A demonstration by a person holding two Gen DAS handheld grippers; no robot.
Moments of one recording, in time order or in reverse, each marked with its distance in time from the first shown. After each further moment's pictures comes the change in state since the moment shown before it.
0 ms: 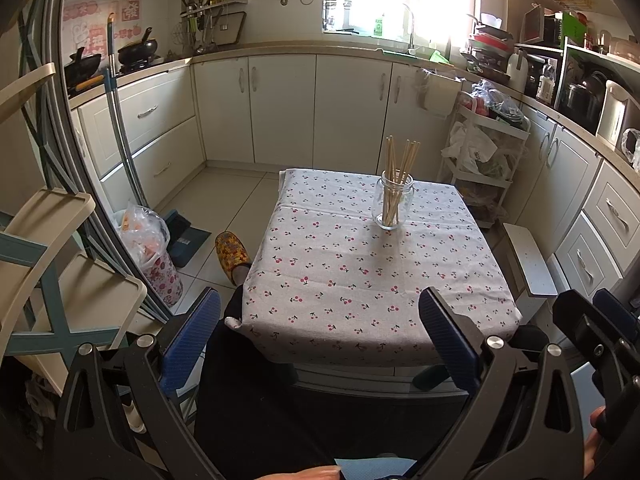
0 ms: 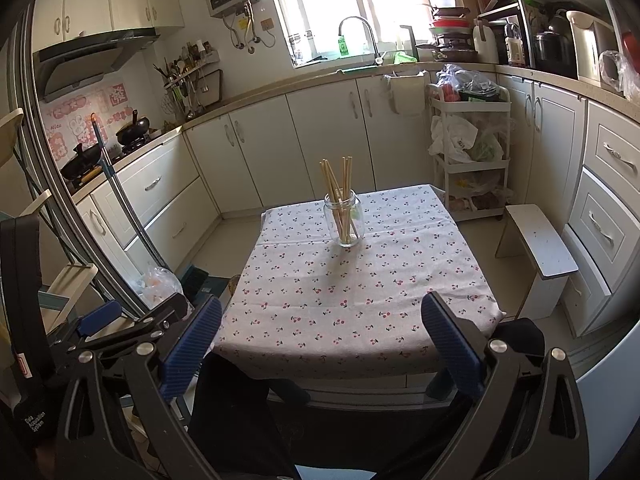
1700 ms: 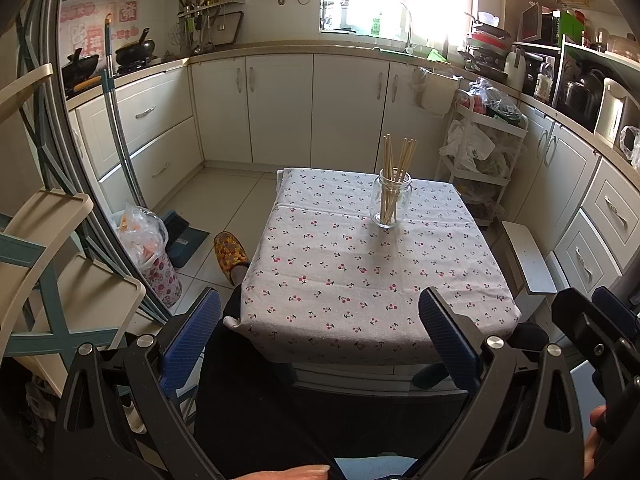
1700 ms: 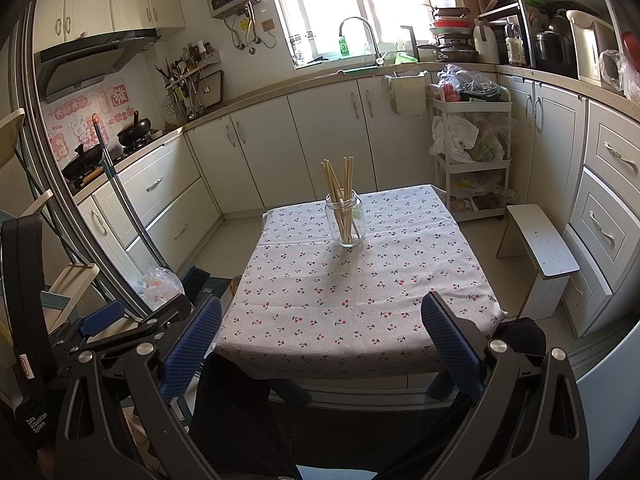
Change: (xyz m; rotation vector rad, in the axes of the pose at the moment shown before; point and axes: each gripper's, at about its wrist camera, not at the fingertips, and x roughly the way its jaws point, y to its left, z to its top) left arm -0.002 -0.005 0.002 0.006 0.010 -0.008; right arm -0.001 0.002 0.000 0.000 -0.005 0.000
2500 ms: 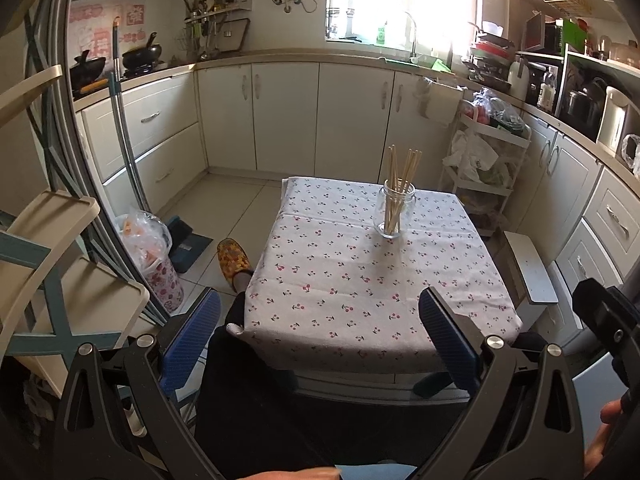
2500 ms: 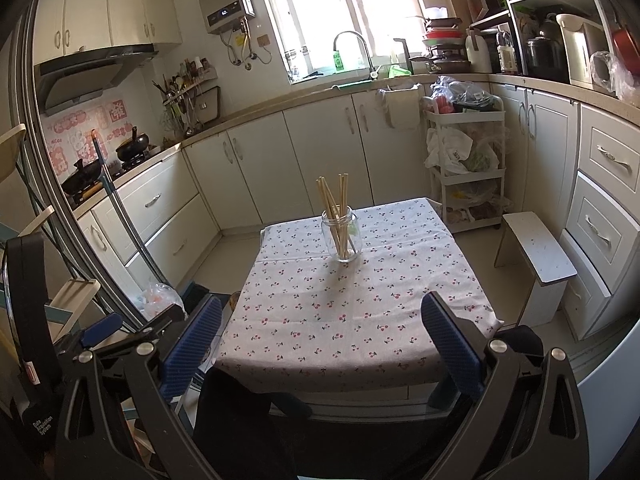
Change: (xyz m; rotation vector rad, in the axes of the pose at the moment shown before) left arm 0.001 0.011 0.001 -0.013 -0.041 0.006; right arm -0.007 0.000 0.008 0.021 -0.054 -0.003
